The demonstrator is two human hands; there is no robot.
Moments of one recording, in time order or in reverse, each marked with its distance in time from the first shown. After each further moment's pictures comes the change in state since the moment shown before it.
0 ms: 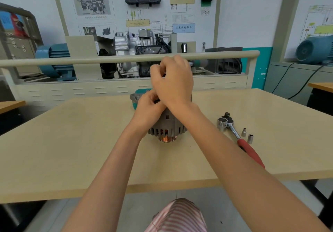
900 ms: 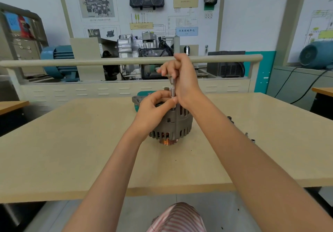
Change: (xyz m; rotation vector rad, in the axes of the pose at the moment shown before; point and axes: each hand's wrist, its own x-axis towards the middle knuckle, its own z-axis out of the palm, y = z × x) left_hand 0.001 -0.003 0.000 0.000 -0.015 -0.009; right_hand 0.024 0.009 -0.011 1.034 -0.326 0.484
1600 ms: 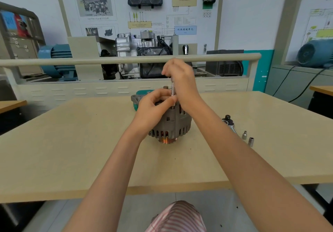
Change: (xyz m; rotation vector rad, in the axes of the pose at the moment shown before) left_hand 0.000 0.001 0.001 0.012 0.013 0.006; right_hand -0.012 0.006 -0.001 -0.341 0.070 -0.188
